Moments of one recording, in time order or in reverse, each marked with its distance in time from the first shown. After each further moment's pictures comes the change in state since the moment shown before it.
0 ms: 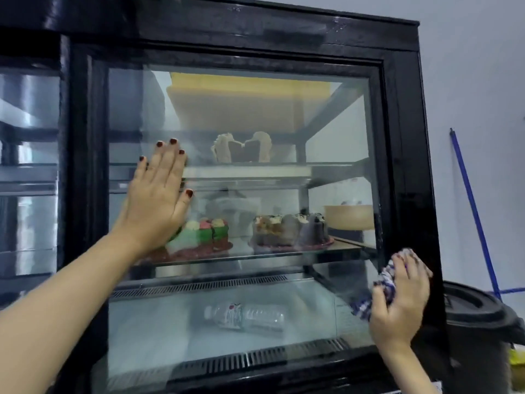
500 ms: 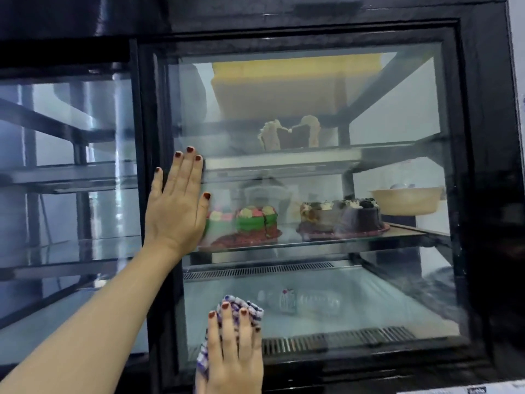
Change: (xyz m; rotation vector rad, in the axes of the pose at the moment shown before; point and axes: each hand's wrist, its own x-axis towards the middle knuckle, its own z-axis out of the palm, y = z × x) left_hand -0.041 -0.049 -0.013 0.098 -0.010 -0.064; right_hand -0.219 -0.235 0.102 -0.164 -0.288 -0.464
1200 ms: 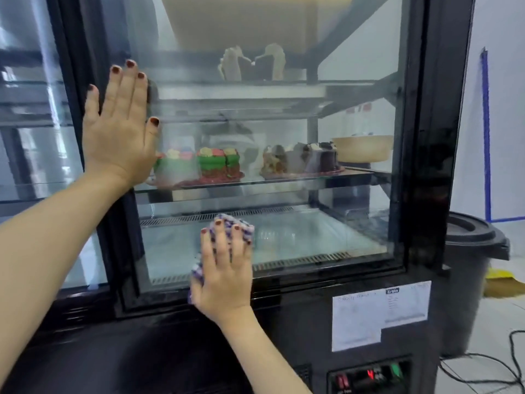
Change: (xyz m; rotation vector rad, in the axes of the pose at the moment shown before) left_hand -0.001 -0.005 0.010 0.006 0.032 0.003; right_hand 0.003 0.044 -0.020 0.061 -0.017 -0.012
